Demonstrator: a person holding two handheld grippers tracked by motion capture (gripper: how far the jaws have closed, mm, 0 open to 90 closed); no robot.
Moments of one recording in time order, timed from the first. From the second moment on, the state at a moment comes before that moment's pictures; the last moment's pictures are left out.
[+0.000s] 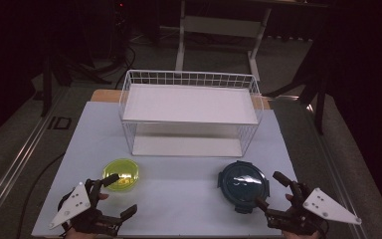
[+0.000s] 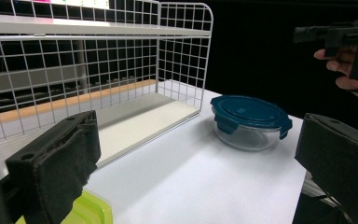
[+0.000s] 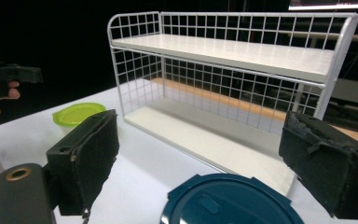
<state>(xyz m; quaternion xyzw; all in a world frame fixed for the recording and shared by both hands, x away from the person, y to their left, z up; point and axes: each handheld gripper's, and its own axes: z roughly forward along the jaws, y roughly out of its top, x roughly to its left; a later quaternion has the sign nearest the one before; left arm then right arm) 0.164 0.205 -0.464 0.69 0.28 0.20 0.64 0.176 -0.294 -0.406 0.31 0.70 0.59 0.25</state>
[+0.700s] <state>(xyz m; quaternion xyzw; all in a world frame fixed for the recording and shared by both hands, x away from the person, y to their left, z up) 0.166 0.204 -0.466 0.69 0.28 0.19 0.64 0.226 -0.352 -0.446 0.40 0.73 0.52 0.20</state>
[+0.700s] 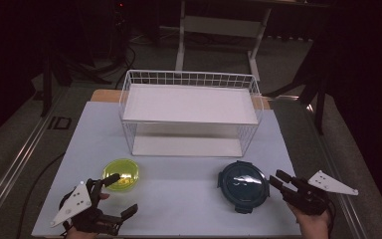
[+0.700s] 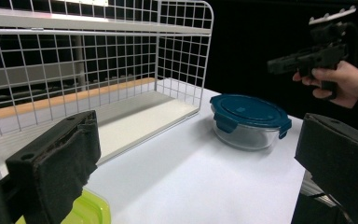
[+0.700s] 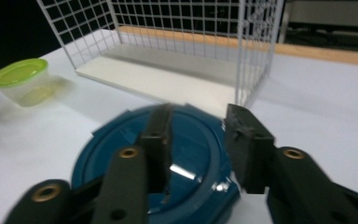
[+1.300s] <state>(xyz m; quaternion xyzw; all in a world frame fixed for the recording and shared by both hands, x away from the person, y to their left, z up) 0.166 0.203 -0.467 0.69 0.28 0.19 0.64 0.238 -0.369 -0.504 0.46 0.76 0.44 0.16</state>
